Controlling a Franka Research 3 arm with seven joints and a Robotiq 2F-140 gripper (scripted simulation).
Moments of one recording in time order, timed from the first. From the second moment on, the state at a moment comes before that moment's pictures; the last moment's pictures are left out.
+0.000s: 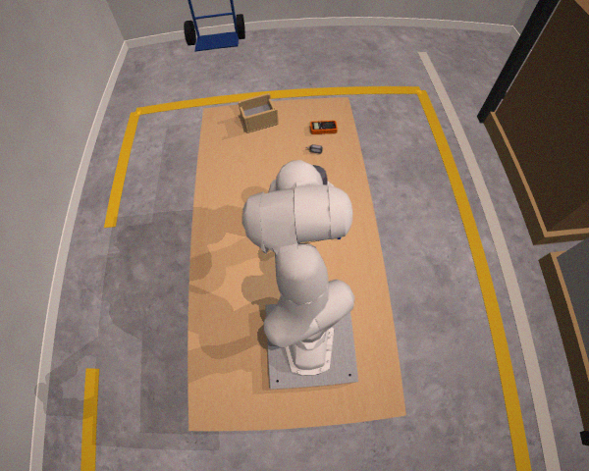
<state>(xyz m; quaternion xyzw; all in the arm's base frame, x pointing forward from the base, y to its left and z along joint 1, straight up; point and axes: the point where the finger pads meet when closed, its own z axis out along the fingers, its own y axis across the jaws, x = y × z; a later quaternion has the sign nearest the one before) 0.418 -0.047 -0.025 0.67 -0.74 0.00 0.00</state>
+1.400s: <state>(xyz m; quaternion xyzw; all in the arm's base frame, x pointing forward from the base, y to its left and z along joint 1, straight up) 0.420 -0.048 -0.014 0.67 -0.74 0.00 0.00</state>
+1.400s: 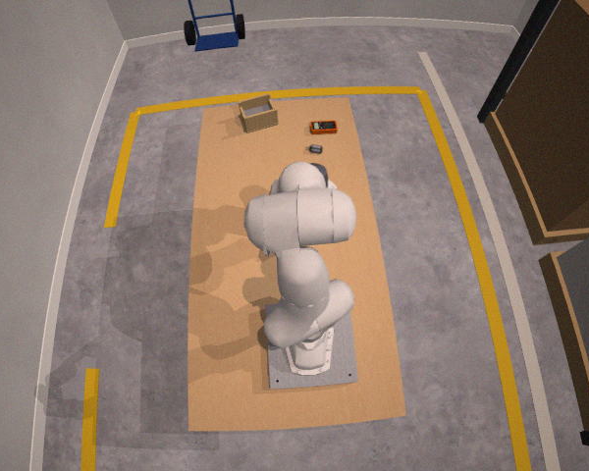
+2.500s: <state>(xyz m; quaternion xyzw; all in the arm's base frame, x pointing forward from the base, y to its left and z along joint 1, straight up) 0.419 -0.047 0.064 0.68 -0.74 0.00 0.00</state>
